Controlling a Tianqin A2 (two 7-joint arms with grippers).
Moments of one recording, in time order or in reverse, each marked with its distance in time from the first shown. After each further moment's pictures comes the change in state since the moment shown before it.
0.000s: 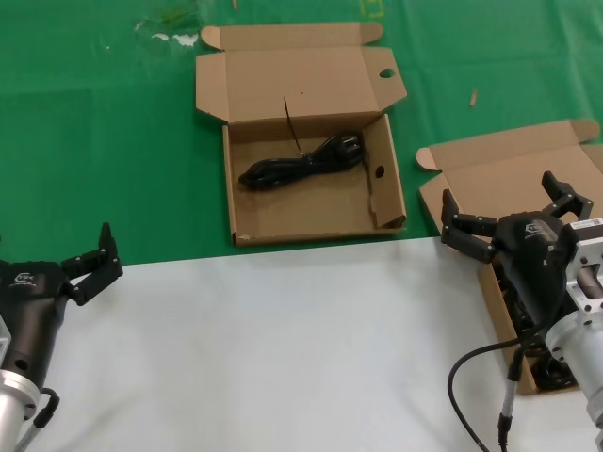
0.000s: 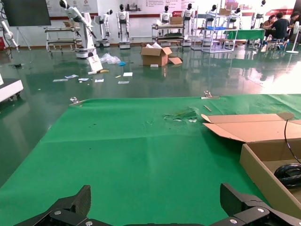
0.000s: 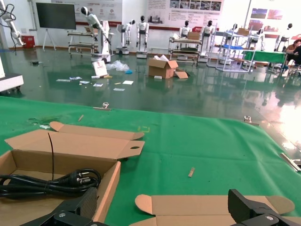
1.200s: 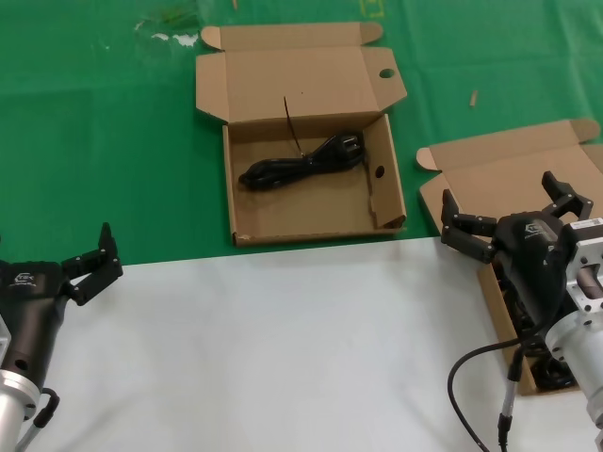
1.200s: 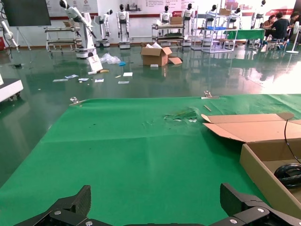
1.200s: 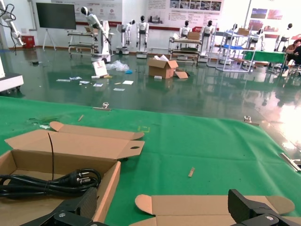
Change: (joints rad) left arm 0.000 0.000 0.000 0.000 0.000 0.000 0.000; right arm 0.000 0.000 0.000 0.000 0.000 0.000 0.000
